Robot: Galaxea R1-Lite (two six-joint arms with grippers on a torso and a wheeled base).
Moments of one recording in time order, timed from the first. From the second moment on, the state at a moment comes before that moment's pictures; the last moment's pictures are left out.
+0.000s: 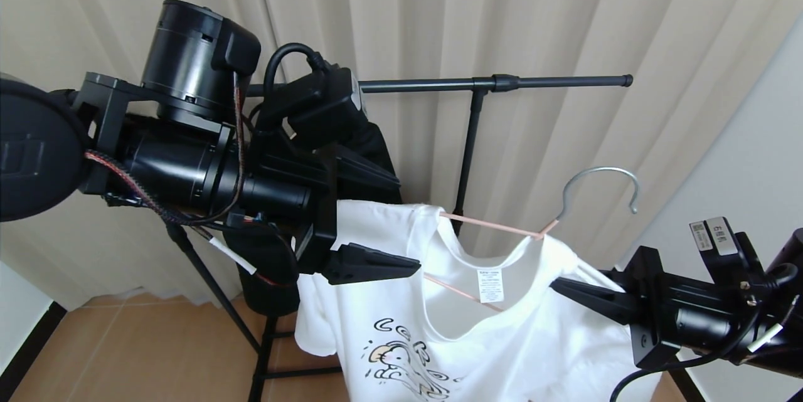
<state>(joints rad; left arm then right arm) -0.57 1.65 -1.34 0.28 -0.65 0.67 0.25 1.70 -0.19 -1.46 0.90 -0.08</state>
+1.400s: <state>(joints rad) -0.51 1.80 -1.33 0.20 -0.72 0.82 0.31 1.68 -0.17 -1.47 0.90 -0.09</state>
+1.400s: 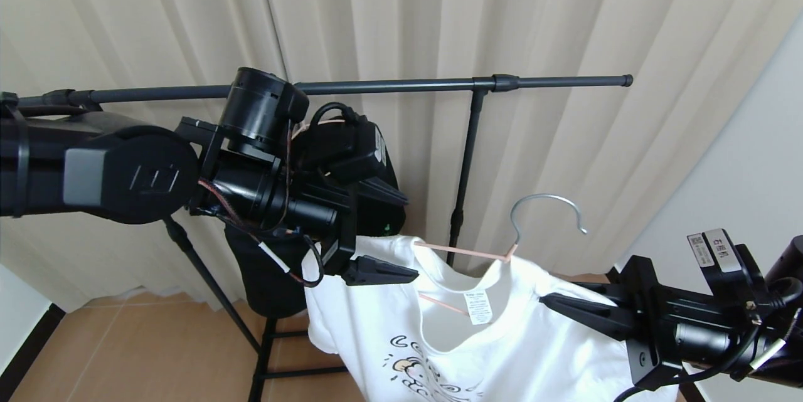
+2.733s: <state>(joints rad) -0.55 1.89 -1.34 0.18 -0.72 0.81 0.32 1.64 -0.16 -1.47 0.90 -0.09</state>
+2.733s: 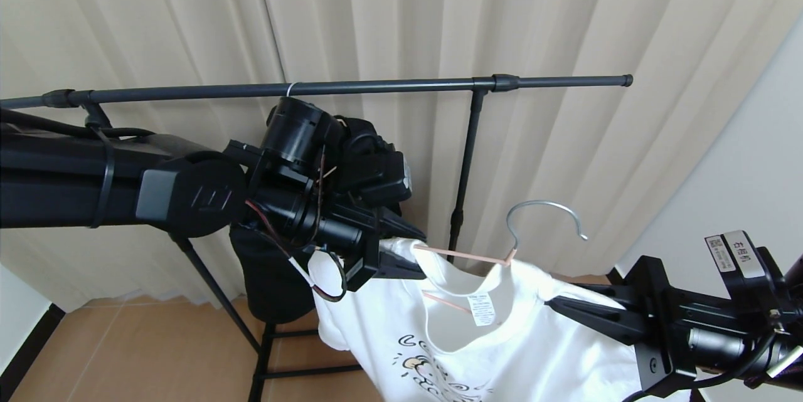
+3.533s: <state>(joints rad) -0.55 1.88 -1.34 0.18 -0.71 0.81 0.32 1.64 -0.17 -1.47 0.90 -0.09</state>
